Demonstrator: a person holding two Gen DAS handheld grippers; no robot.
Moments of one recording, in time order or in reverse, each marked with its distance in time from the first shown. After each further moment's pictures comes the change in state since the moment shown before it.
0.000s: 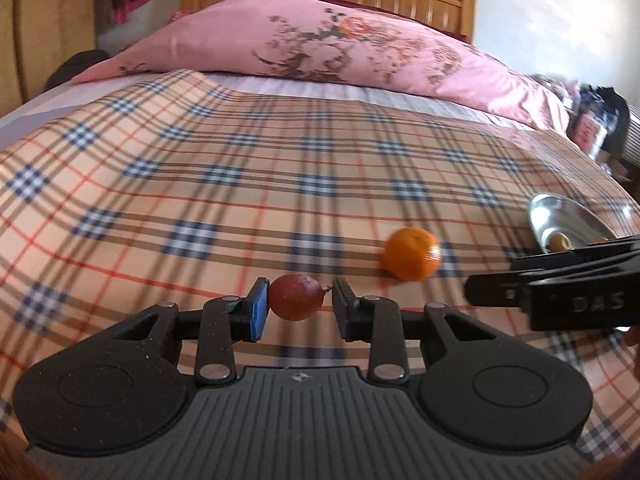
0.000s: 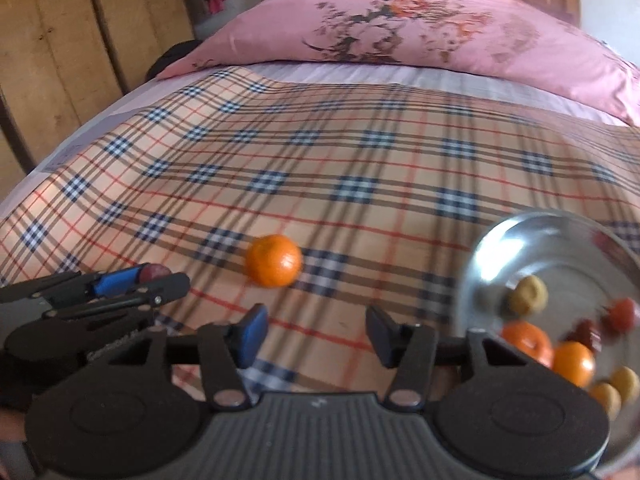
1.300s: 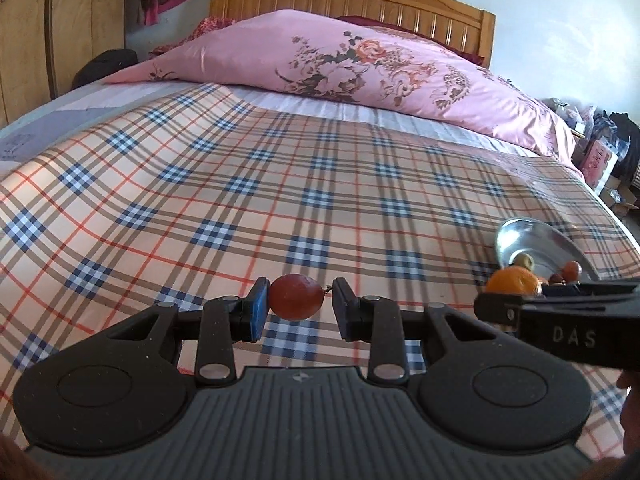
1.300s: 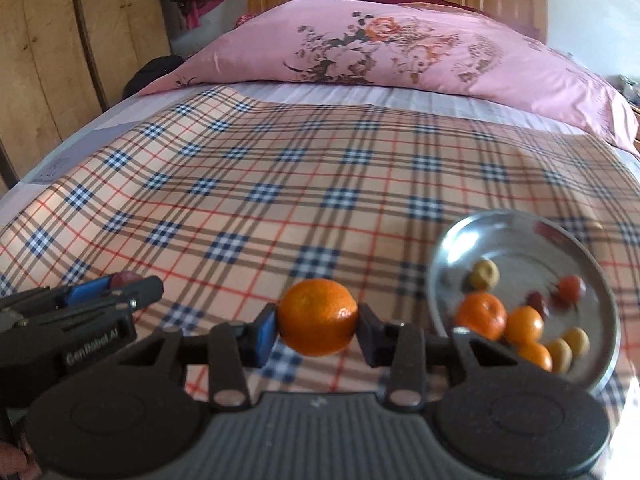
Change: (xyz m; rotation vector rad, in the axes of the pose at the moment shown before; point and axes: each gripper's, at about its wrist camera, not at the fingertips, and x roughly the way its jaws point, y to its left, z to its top) left arm -0.069 -0.028 -0.001 -0.063 -0.027 0.048; right arm -0.061 0.018 -0.018 0.034 -0.045 -0.112
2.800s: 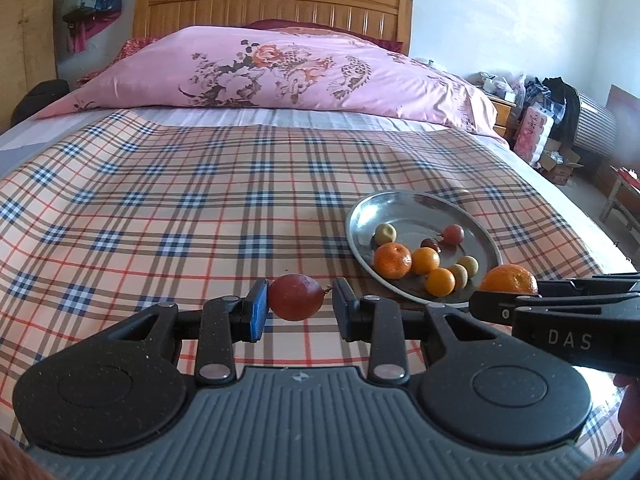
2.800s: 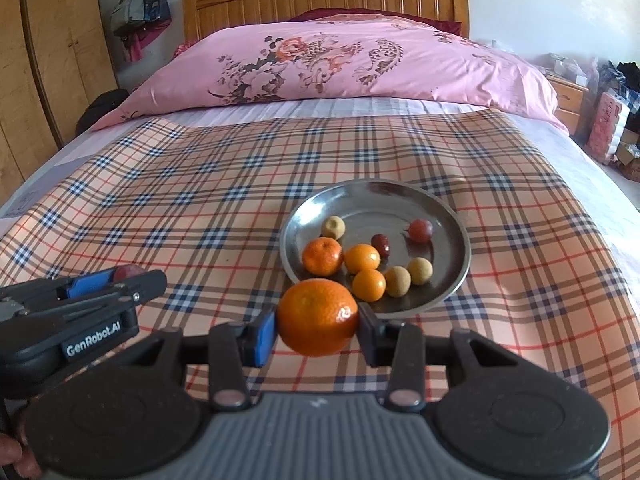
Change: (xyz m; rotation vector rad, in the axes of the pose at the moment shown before) left arm -0.056 -0.109 -0.018 0.138 -0.003 -0.160; right arm -0.100 -0.077 -0.051 0.118 -0.053 -0.123
